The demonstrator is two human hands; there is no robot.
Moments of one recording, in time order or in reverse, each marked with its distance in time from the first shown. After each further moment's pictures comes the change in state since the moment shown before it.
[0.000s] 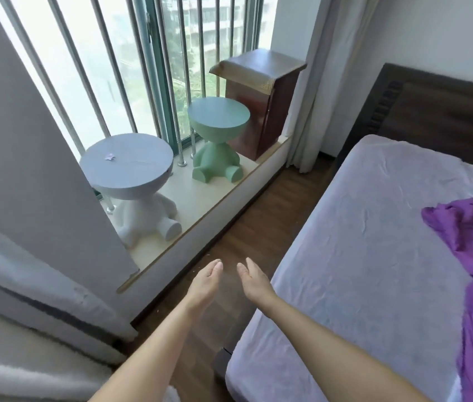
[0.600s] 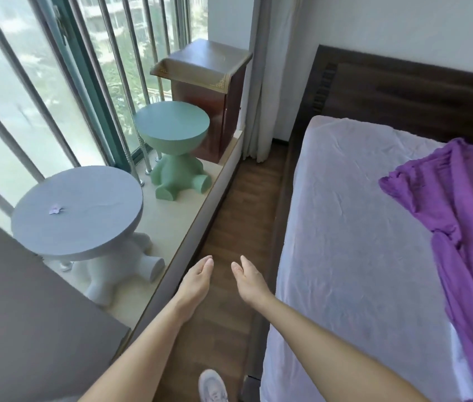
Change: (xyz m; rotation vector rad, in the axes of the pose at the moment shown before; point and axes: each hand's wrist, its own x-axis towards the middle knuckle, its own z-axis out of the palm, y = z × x) left_hand 0.166 0.047 -0.114 0.115 -0.283 0.075; right_hand 0.119 -0.107 0.044 0.083 0.224 0.179
